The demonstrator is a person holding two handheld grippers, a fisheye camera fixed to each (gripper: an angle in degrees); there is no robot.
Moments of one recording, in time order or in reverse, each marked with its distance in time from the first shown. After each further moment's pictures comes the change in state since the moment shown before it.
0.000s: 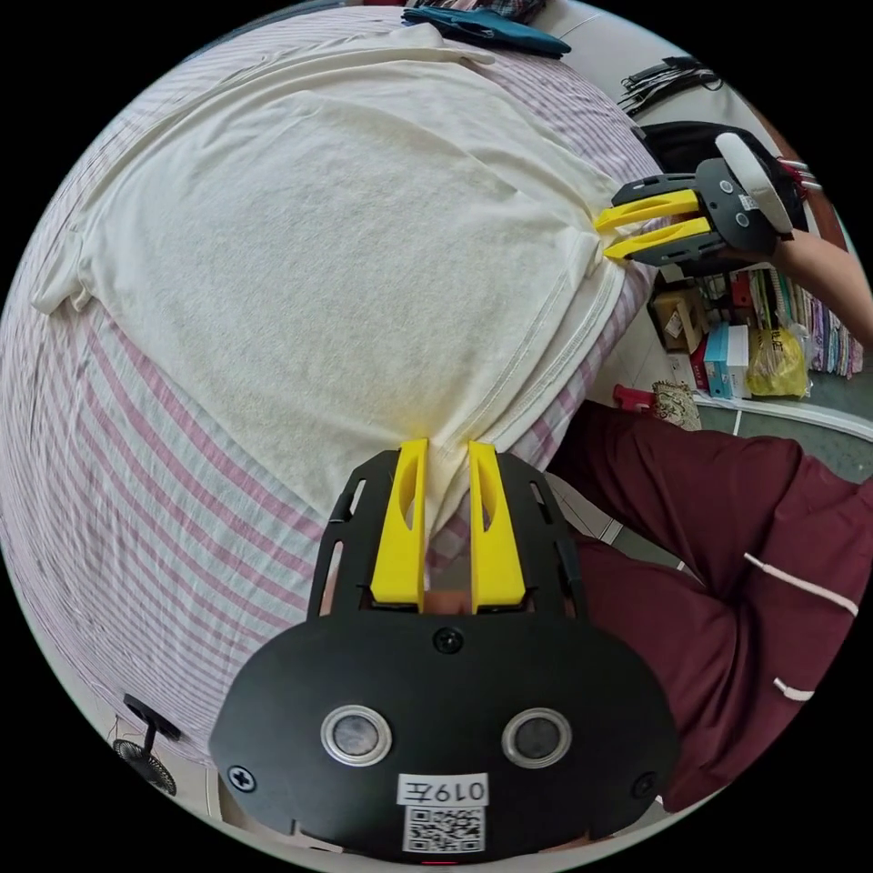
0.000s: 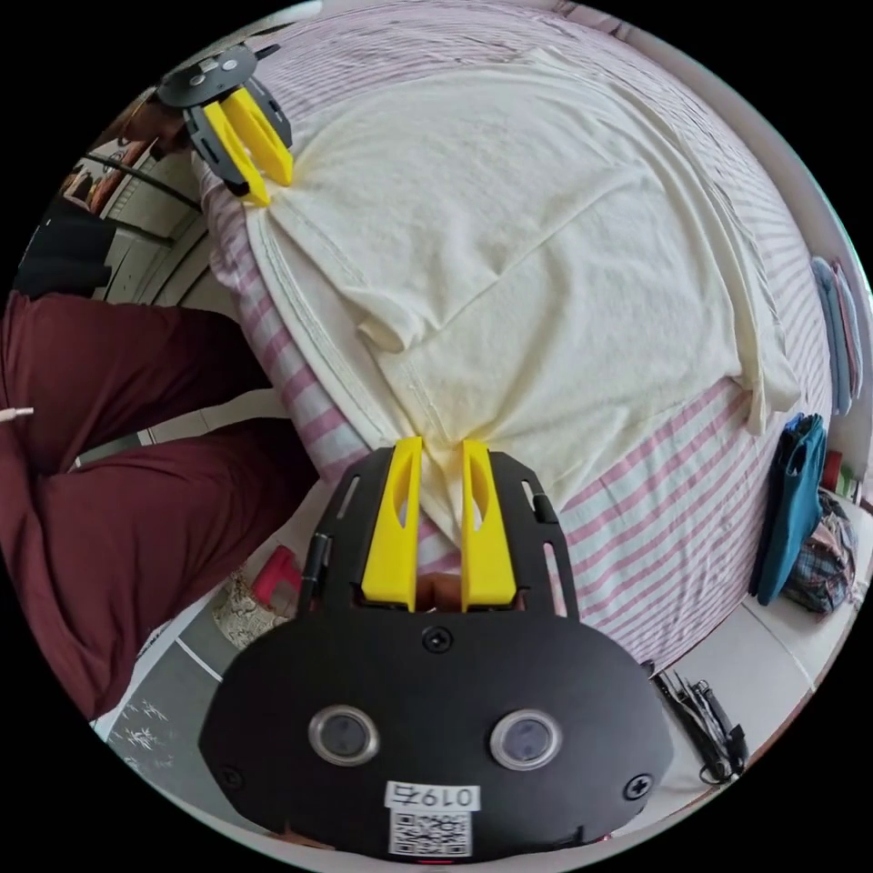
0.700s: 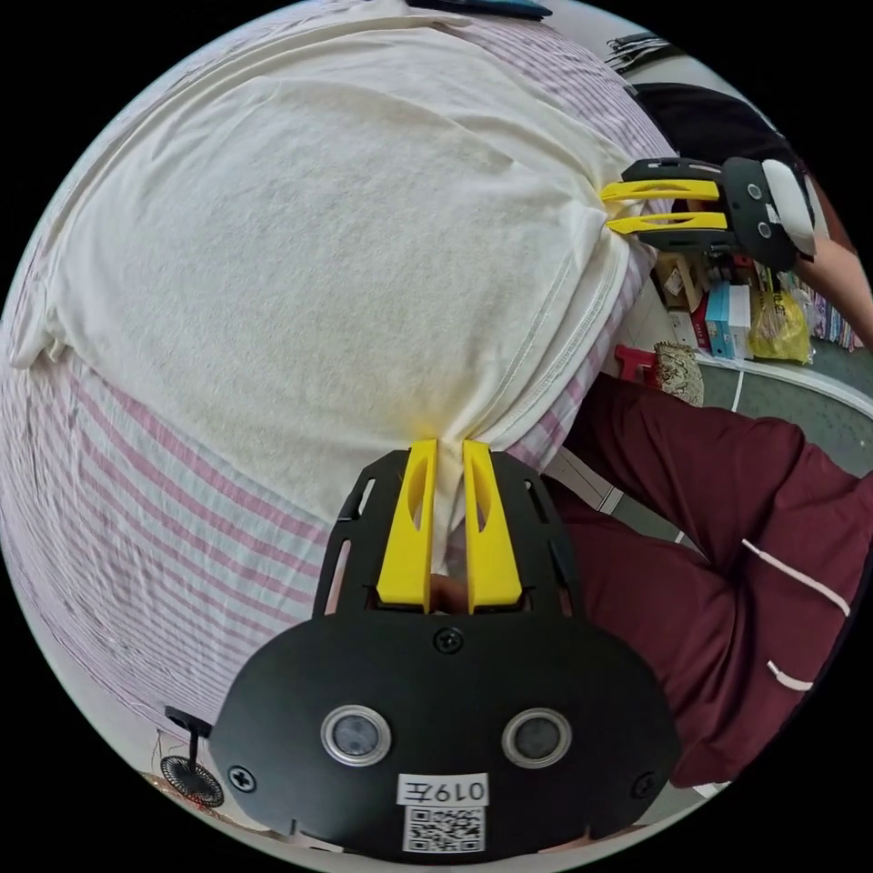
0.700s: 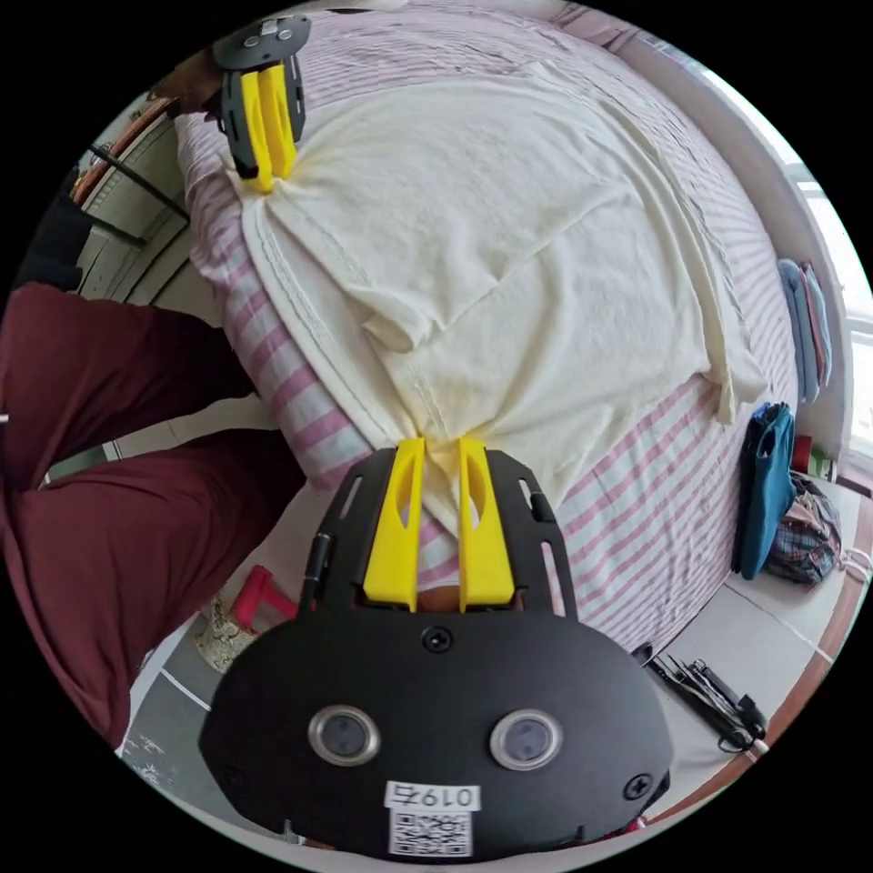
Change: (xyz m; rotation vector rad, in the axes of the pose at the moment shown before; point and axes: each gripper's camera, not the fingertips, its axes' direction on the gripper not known) left arm 0.000 -0.043 0.032 -0.128 -0.004 0.069; right arm -0.045 -0.026 0.039 0.045 0.119 0.054
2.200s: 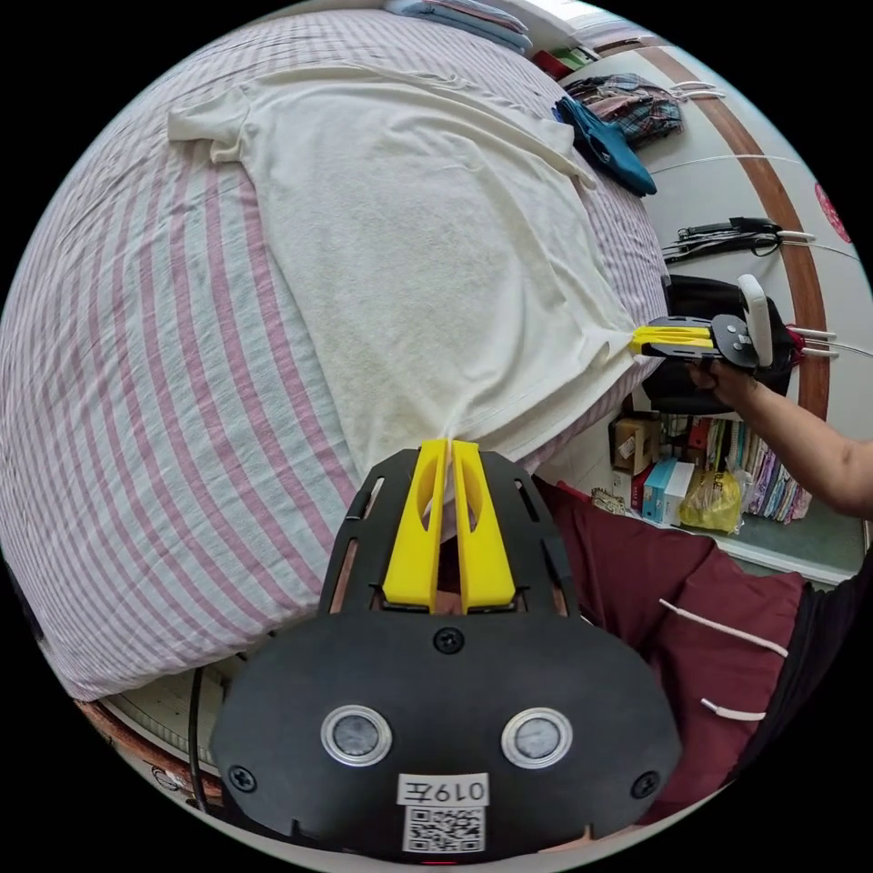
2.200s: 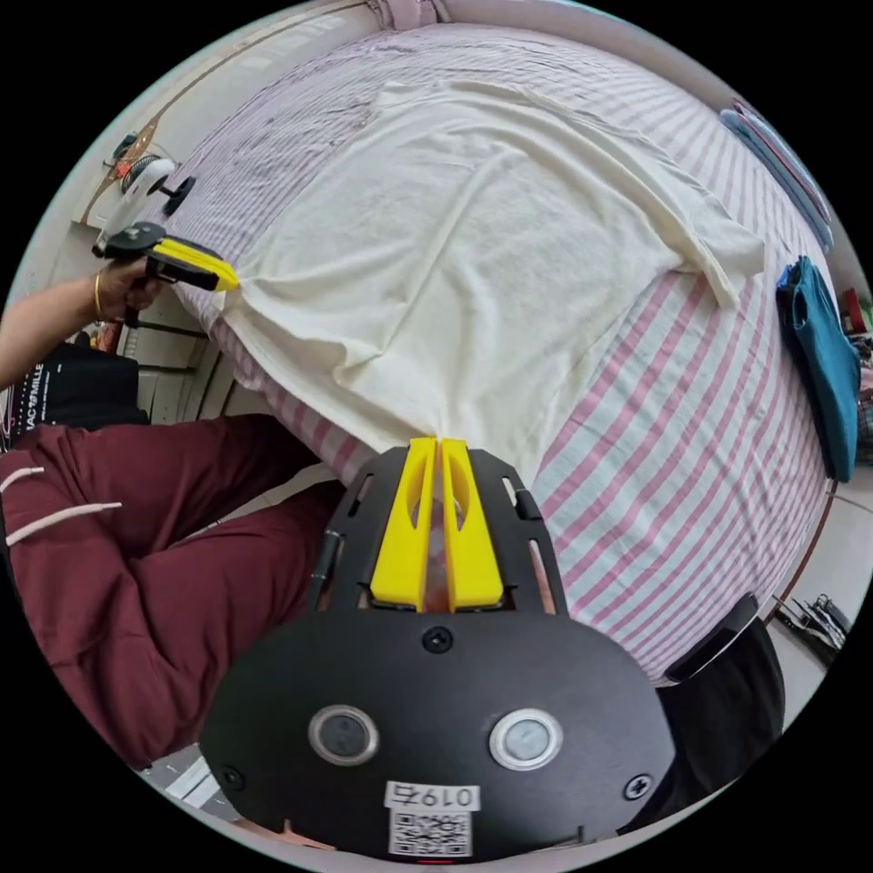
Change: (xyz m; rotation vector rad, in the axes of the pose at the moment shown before) left arm -0.038 0.106 0.021 0.332 0.234 -0.417; right arm 0.064 0.030 0.033 0.053 -0.331 0.298
